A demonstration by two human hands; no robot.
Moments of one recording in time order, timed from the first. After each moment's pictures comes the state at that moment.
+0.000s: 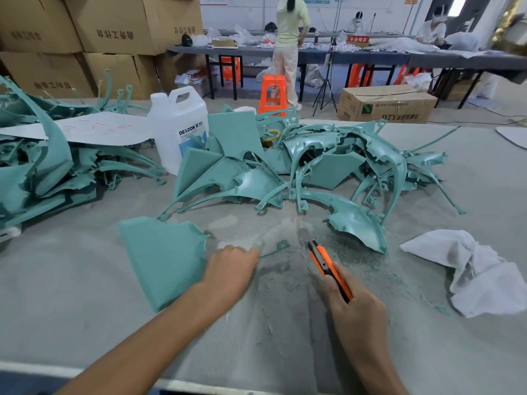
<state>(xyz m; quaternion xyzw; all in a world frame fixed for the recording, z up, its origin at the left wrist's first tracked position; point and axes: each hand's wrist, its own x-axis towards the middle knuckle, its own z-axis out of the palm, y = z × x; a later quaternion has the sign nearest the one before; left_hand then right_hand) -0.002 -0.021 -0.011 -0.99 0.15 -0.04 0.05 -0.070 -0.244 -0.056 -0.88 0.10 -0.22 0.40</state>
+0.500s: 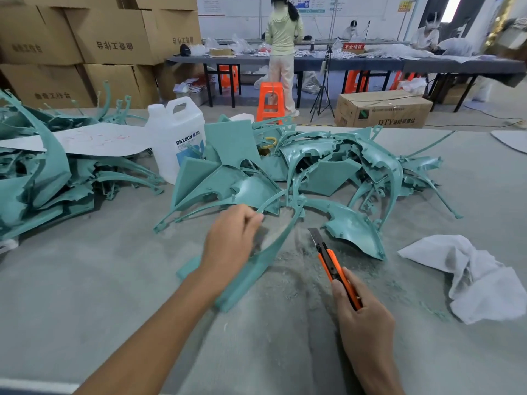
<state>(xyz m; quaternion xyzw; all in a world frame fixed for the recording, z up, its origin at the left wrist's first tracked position) 0.025 -0.028 0.031 -0.92 0.08 -0.19 -0.33 -0.073 -0.250 -0.051 -0.84 0.14 -0.22 0.48</state>
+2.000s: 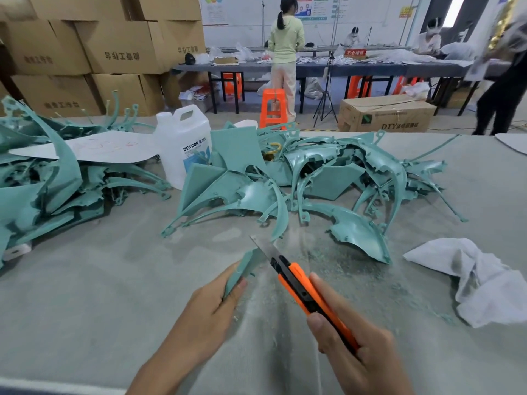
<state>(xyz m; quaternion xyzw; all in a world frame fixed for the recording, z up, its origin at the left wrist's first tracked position) -0.070 0.021 -0.002 -0.86 0.11 -0.02 -0.50 -0.136 -0.224 0.027 -0.83 -0.09 -0.15 0.53</state>
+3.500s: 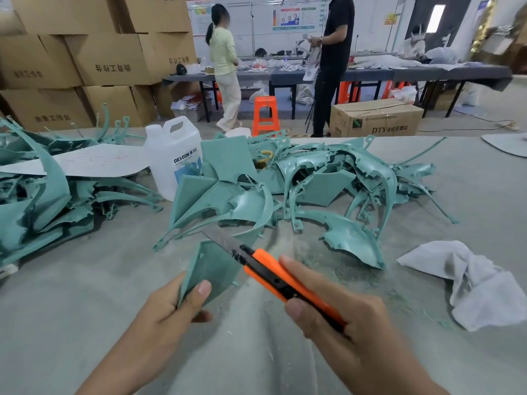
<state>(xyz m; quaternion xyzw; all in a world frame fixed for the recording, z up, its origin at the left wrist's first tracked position) -0.086 0.042 0.059 -0.78 0.08 -0.01 -0.62 -0.114 -0.225 0.084 -0.84 -0.22 -0.13 0.47</state>
